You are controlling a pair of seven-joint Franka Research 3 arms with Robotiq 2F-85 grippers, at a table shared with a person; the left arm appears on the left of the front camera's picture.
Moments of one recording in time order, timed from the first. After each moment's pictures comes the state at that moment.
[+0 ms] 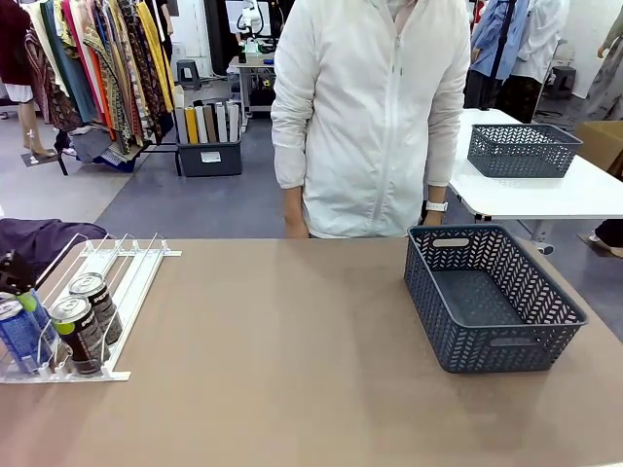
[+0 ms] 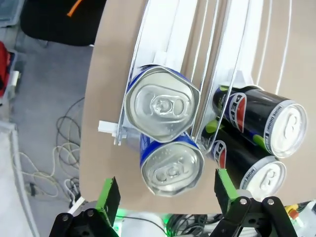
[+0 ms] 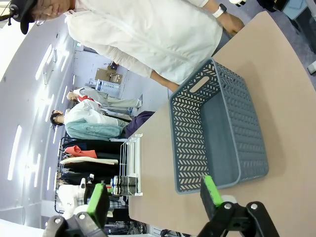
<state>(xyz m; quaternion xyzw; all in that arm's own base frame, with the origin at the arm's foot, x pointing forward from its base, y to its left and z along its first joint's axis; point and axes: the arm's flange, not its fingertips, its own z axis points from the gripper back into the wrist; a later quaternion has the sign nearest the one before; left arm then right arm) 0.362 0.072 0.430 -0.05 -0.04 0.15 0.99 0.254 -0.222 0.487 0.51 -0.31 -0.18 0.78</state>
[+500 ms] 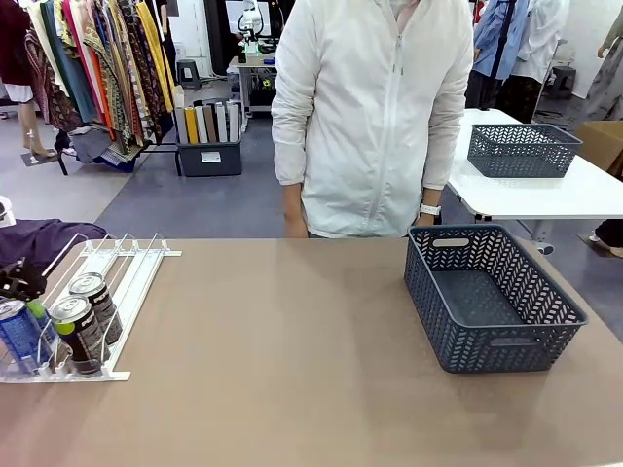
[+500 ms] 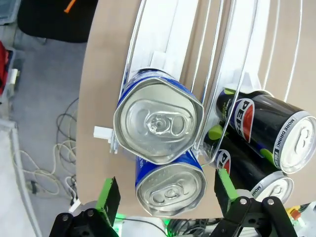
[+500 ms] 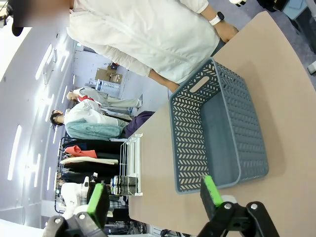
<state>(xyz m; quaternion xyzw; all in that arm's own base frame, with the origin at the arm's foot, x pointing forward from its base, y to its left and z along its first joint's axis) 0.373 0.070 0.412 -0.05 -0.03 0.15 0.99 0.254 -0.222 0.487 0.51 -0.31 -0.18 0.78</state>
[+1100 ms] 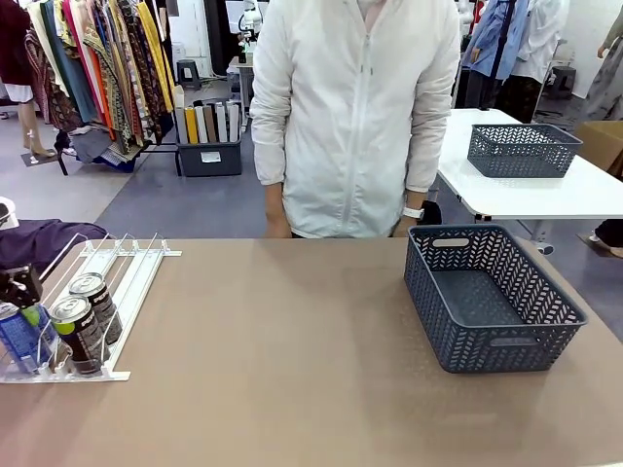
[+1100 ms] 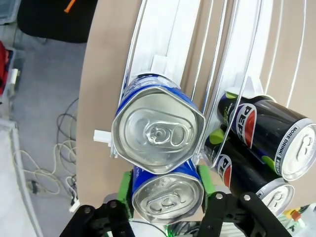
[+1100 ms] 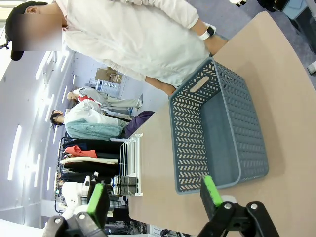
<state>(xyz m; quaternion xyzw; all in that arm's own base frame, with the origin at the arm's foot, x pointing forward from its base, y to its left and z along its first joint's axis) 0.378 0.071 0.408 -0.05 -0.02 0.15 0.99 0.254 -0.222 0.487 0.51 -0.31 -0.18 0.78</state>
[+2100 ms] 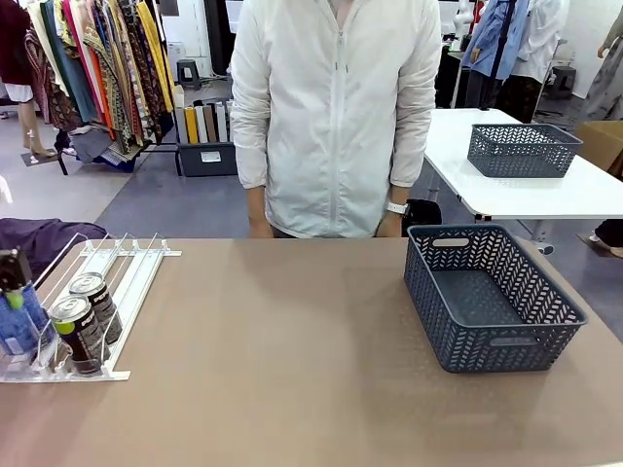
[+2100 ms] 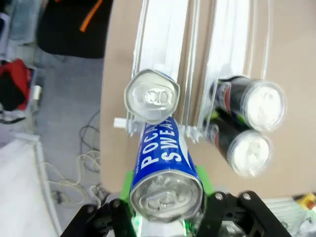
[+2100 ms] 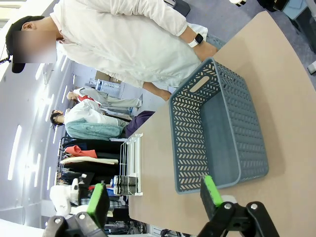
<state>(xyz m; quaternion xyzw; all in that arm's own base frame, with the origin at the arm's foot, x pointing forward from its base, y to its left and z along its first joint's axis) 0.348 0.052 0.487 0.00 -0.07 0.10 0.99 0.254 -0.222 0.487 0.51 -0.31 -0.18 0.78</state>
